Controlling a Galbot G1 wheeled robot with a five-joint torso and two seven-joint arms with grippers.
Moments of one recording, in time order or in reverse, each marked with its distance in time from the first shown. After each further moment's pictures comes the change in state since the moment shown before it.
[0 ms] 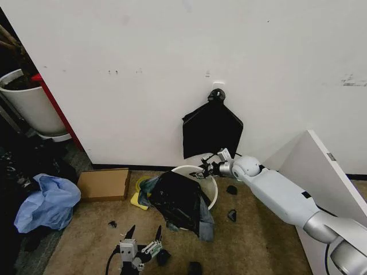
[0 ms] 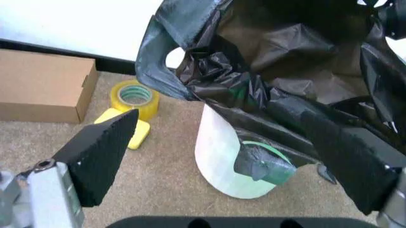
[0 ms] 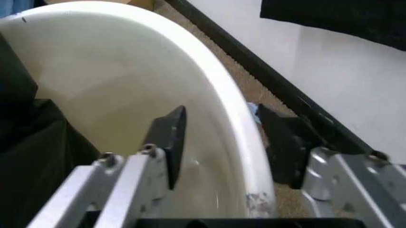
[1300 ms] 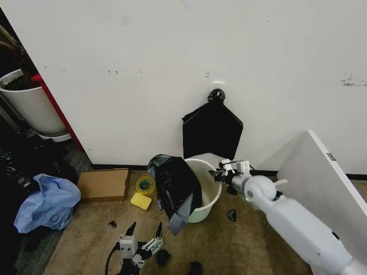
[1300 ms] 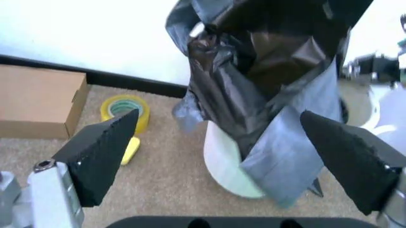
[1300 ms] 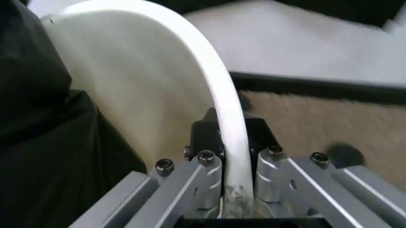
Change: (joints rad) left arm -0.011 0.021 0.007 -0.059 -0.015 0.020 -0.005; right arm -0.519 -0.071 0.347 0.564 0.341 -0.007 0.851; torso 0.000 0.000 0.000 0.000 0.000
